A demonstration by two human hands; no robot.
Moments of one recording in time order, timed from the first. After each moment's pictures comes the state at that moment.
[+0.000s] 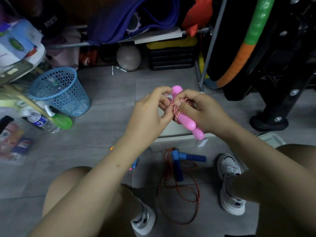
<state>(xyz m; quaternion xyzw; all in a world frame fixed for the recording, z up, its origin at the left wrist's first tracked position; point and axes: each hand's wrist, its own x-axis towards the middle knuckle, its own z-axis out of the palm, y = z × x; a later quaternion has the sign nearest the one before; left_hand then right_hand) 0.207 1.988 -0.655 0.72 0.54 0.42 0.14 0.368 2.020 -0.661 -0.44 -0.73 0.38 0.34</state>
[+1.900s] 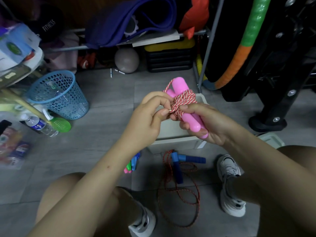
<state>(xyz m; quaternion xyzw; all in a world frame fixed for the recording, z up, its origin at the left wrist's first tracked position) 0.194 1.990 -0.662 0.75 0.43 0.44 0.23 0.371 2.009 -0.649 -0.34 -0.35 0.81 0.33</state>
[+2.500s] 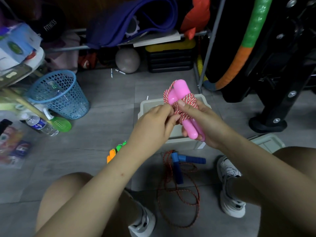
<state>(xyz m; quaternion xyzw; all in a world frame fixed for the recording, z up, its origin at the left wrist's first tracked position) 0.206 1.984 -0.675 0.78 0.52 0.33 0.08 0.367 2.007 -0.664 -0.43 -0.48 0.67 0.37</state>
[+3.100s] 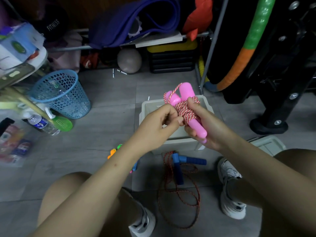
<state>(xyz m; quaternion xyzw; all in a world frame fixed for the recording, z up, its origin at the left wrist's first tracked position) 0.204 1.992 -0.683 0.68 0.46 0.40 0.42 0.370 2.012 -0.678 -0.38 -0.41 0.75 0.36</state>
